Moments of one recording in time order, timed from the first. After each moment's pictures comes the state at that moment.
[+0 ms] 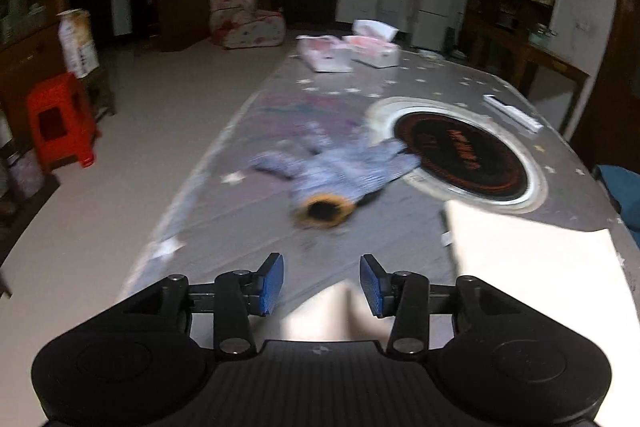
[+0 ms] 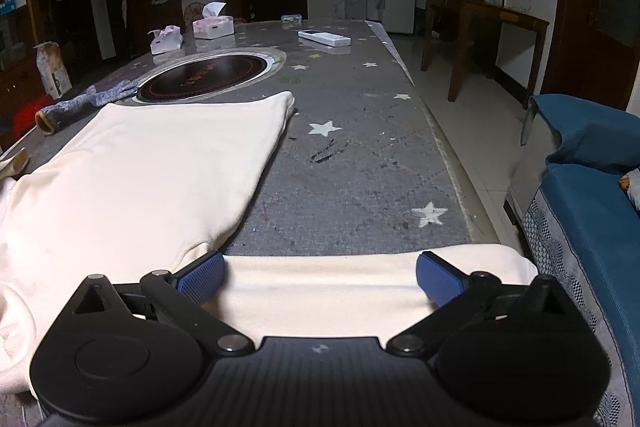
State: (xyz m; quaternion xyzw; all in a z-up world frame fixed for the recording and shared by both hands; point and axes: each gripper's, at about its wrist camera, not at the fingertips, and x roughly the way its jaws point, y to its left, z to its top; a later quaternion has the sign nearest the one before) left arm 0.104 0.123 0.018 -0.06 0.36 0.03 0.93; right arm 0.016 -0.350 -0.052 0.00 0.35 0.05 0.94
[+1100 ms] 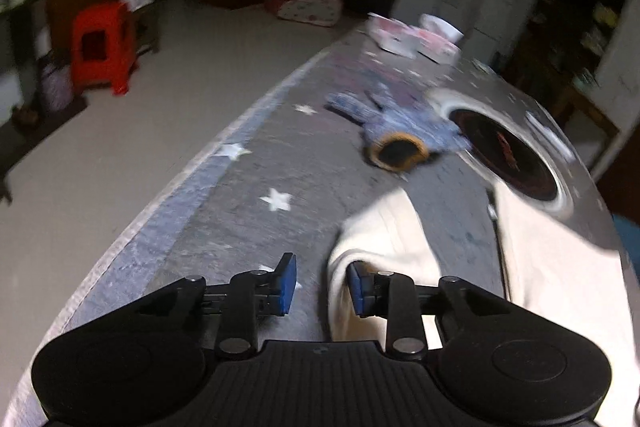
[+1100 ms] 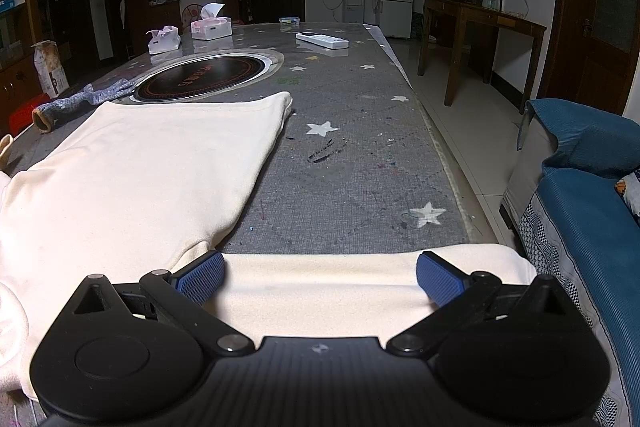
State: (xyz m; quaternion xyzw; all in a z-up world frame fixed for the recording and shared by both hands) left arm 0.069 0.164 -0.017 -0.18 0.37 0.09 0.91; right arm 0.015 -0.349 -0.054 -0.01 0.35 0.04 0.94
